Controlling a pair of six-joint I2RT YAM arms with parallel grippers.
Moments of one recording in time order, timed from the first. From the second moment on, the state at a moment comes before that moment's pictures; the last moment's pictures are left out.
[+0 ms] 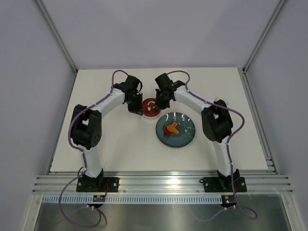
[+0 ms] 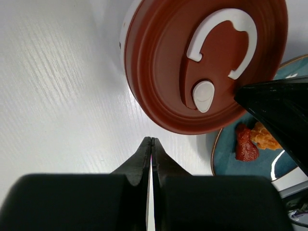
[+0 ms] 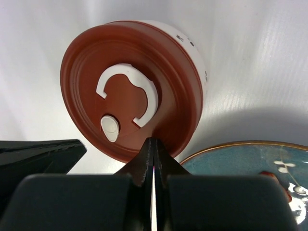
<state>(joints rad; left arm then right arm) -0.40 1.91 1.46 -0.72 0.19 -0.40 0.61 2.17 1.82 -0.69 -0.10 0.67</state>
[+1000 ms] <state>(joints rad) -0.38 1.75 1.54 -0.77 0.14 -0.40 0.64 2.18 1.84 -0.70 -0.12 0.68</state>
